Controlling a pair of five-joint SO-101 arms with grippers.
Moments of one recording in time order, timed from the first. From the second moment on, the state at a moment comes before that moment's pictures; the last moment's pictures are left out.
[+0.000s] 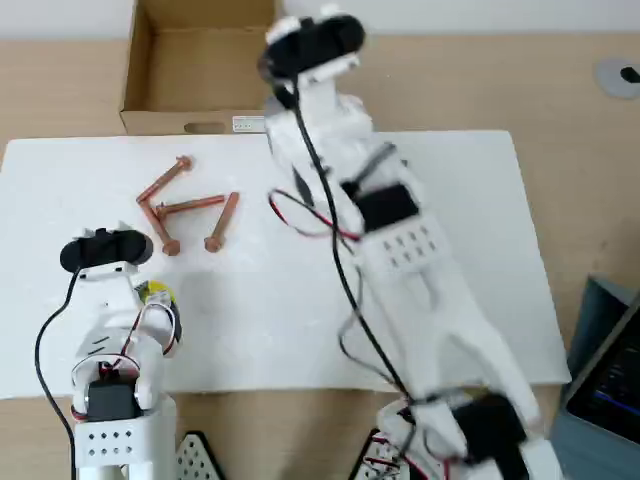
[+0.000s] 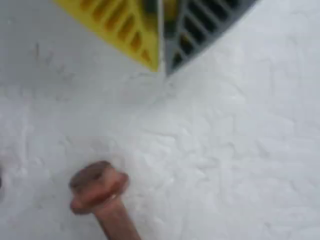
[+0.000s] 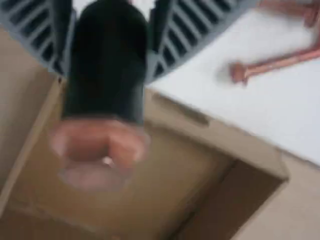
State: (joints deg) left arm -8.8 -103.9 95.7 57.5 -3.8; right arm -28.1 -14.4 17.1 28.0 -9.2
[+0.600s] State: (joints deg) left arm -8.8 -103.9 95.7 57.5 -3.8; right arm -28.1 37.5 -25.5 16.9 2.5
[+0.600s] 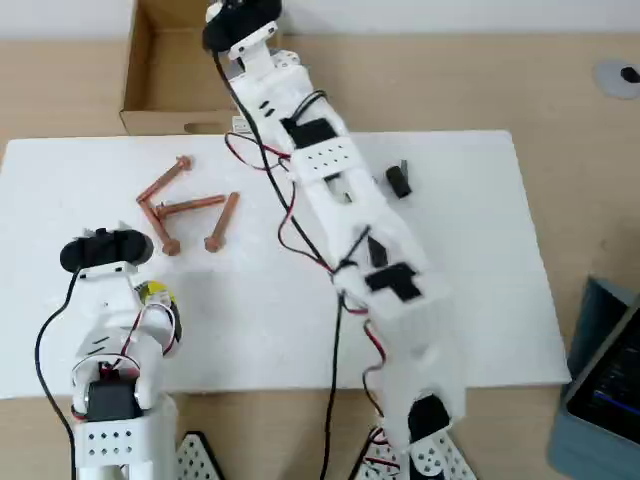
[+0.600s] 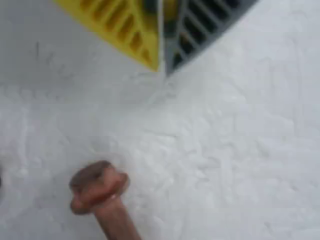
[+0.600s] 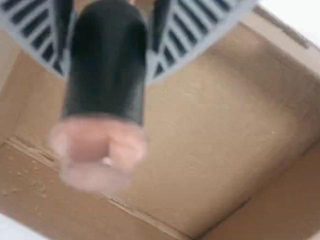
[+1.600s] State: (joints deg) left arm -8.8 -103.9 95.7 57.6 -3.8; right arm -27.1 53.2 -50.0 35.5 10.9
